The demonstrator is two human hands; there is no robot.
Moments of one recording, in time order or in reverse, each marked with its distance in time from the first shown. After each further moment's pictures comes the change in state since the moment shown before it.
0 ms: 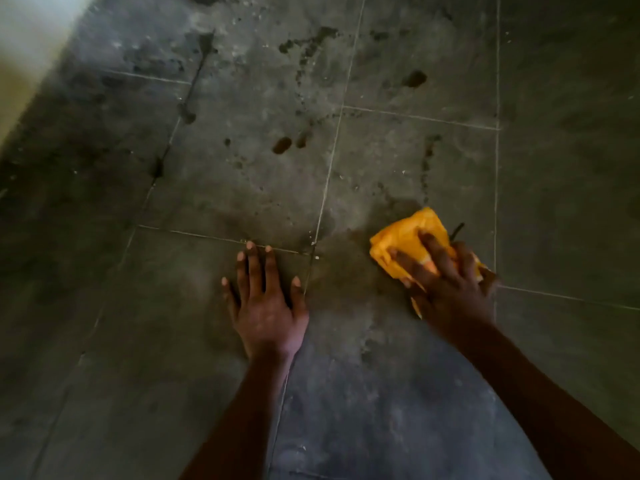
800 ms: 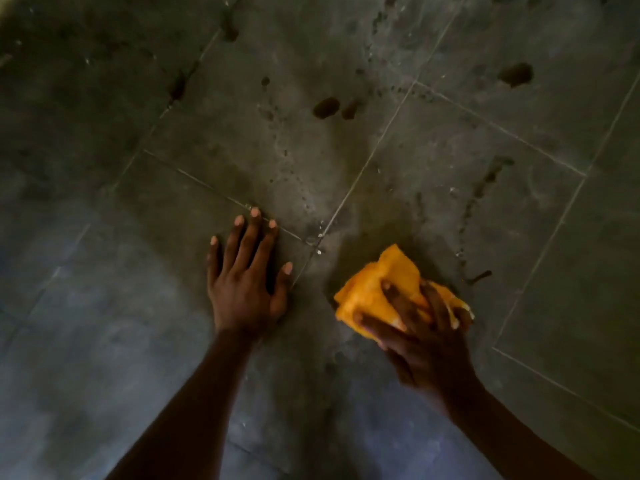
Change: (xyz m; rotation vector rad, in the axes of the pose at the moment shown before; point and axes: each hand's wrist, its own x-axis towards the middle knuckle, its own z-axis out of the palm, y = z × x) left_hand 0.008 0.003 -0.005 -0.053 0.023 -0.043; right_hand 0.013 0.023 -0.001 -0.042 -0.096 -0.617
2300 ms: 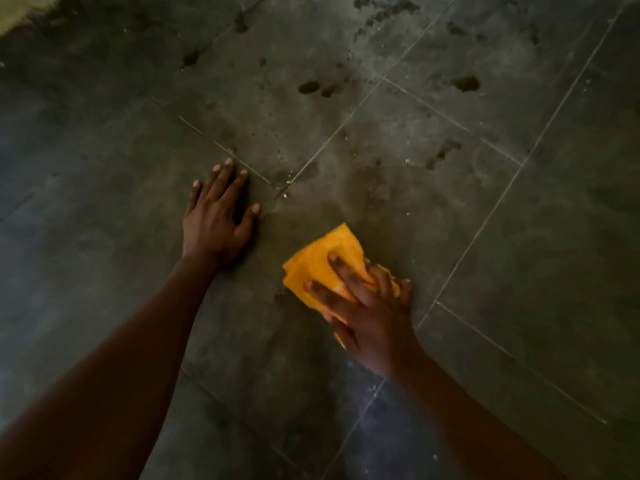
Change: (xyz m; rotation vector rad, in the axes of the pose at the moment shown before) left_hand -0.019 0.012 -0.003 -0.112 -0.040 -0.088; right_hand -0.046 -0.002 0.015 0.054 0.110 -0.160
